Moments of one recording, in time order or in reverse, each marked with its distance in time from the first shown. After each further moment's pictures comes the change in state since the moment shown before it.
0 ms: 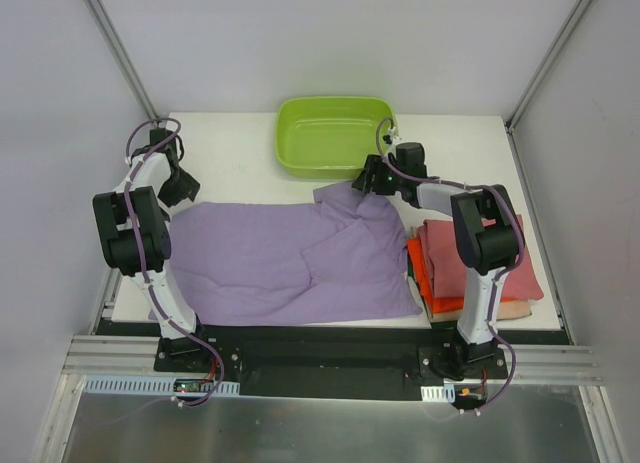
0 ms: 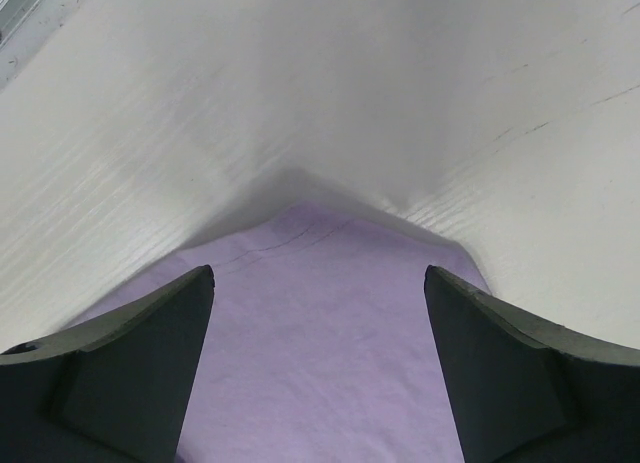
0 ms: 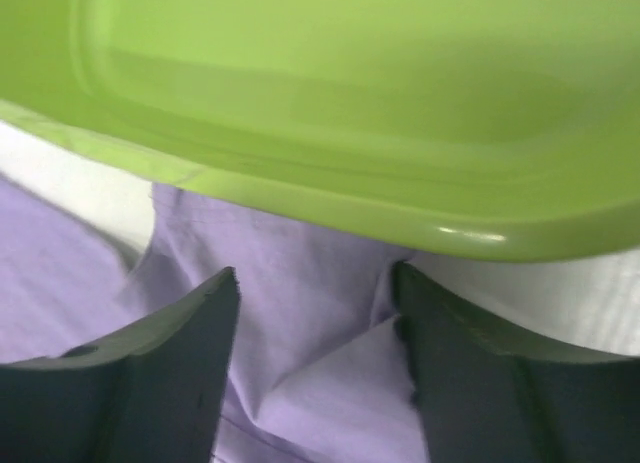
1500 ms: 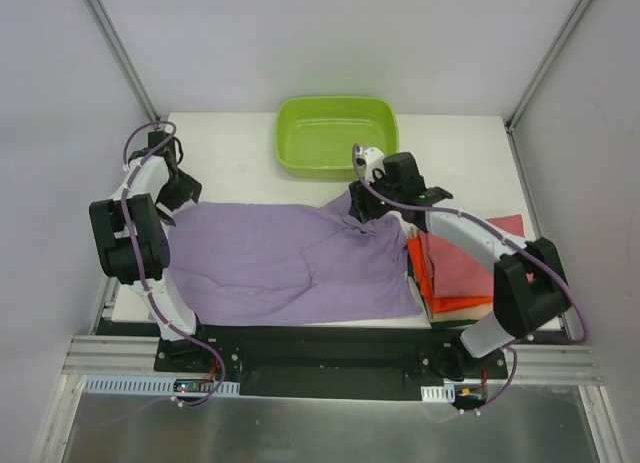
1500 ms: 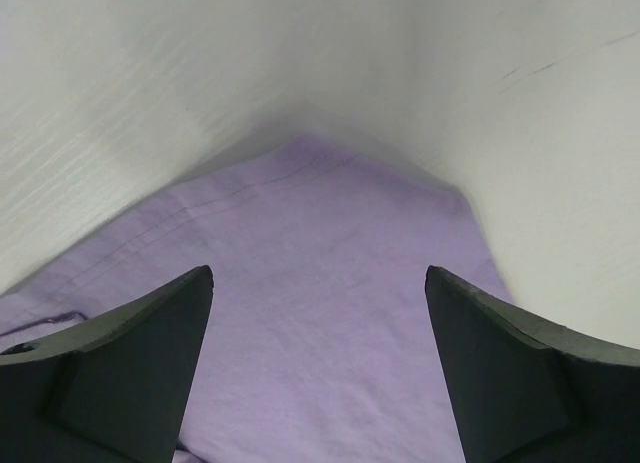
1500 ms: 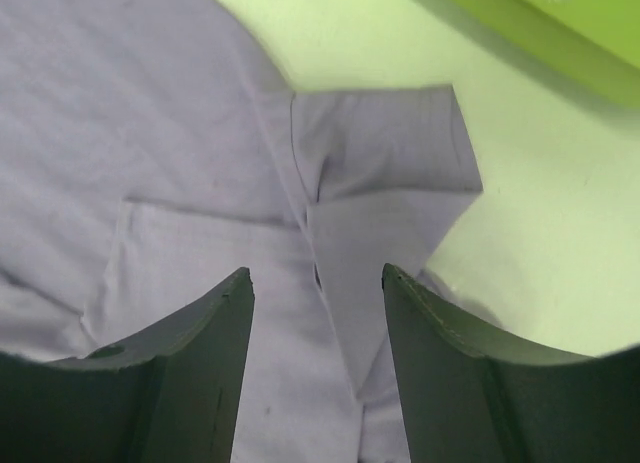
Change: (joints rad) left arm 0.000 -0.077 -0.069 -0.037 0.073 -0.088; right arm 0.205 -0.510 -0.196 -0.370 0.058 -0.425
